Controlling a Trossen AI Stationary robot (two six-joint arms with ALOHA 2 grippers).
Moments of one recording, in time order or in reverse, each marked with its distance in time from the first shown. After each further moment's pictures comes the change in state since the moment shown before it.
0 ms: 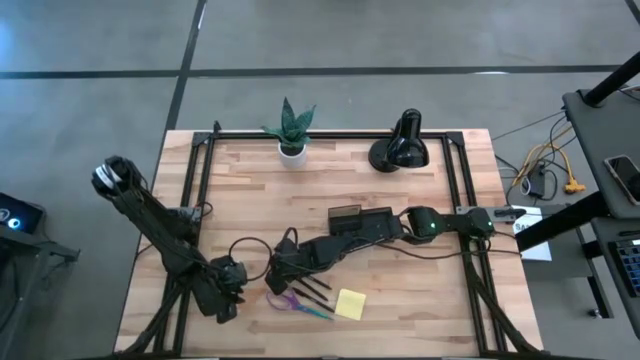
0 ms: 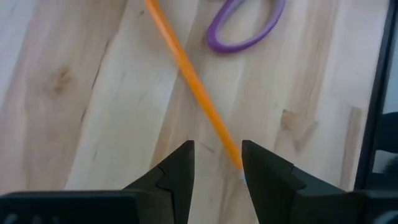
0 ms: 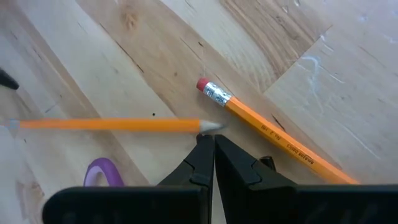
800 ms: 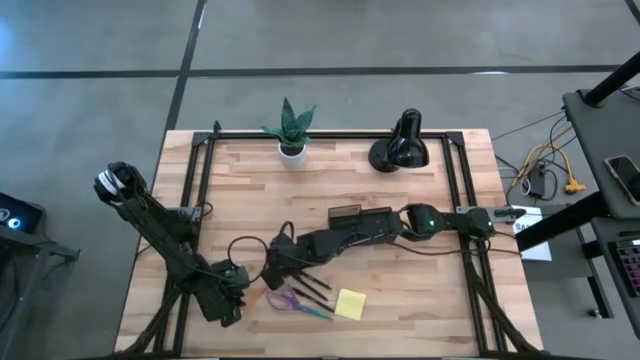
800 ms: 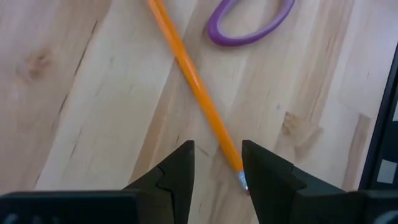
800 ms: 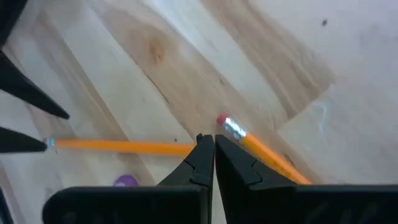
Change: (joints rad) left arm -0.007 0.079 0.027 0.025 0.007 -0.072; right arm -0.027 0.000 0.030 0.025 -0.038 -0.061
